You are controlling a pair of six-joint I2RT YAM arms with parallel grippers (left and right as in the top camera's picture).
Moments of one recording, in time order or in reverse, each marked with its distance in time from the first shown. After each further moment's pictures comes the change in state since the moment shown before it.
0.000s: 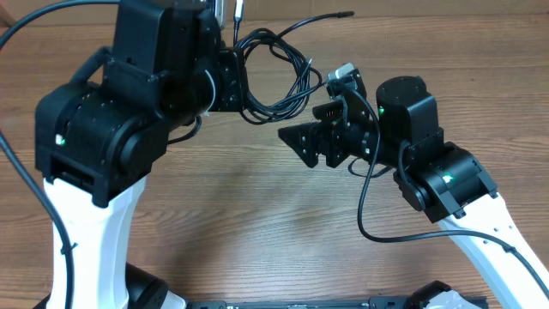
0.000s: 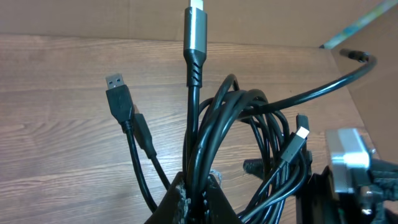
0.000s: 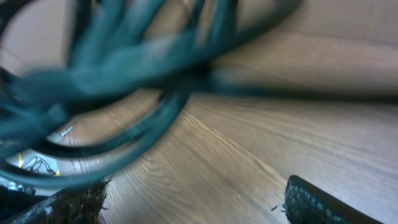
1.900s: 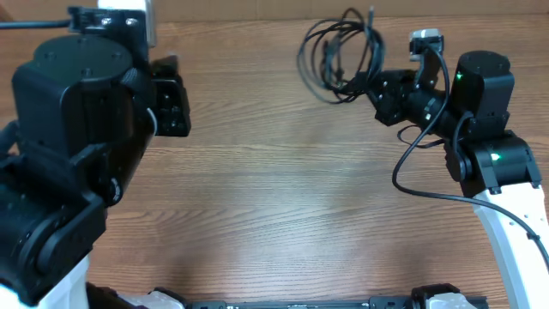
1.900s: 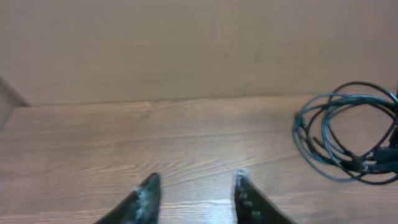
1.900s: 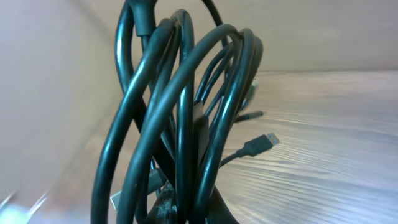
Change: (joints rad) left arm -0.010 -0.148 0.019 -0.003 -0.338 0.184; right arm -0.359 0.008 0.001 0.080 -0.149 0.054
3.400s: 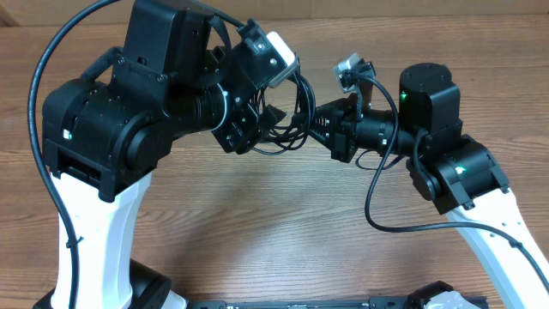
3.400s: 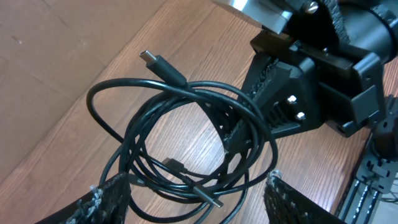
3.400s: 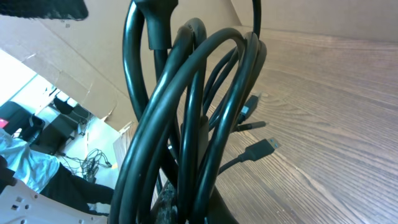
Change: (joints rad) left arm 0.000 0.172 0.000 -0.098 0.621 0.636; right arm 0.261 -0.001 0.016 -0.015 -0.148 -0.010
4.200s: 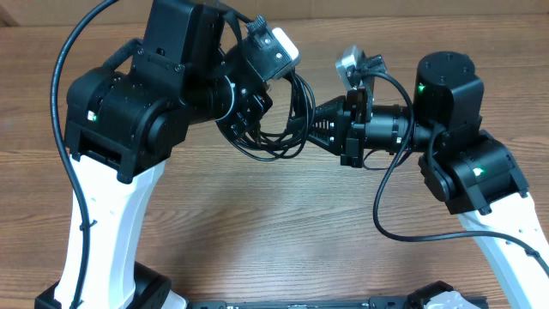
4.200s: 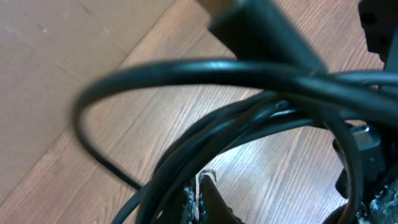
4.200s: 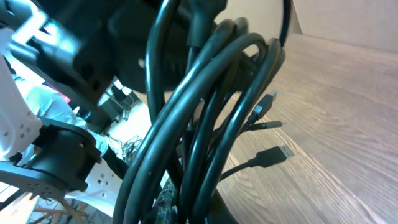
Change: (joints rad) left arm 0.000 -0.002 -0.098 0.084 -0.109 0.027; right arm -0.001 0.000 0.118 -0.041 -0.213 0.003
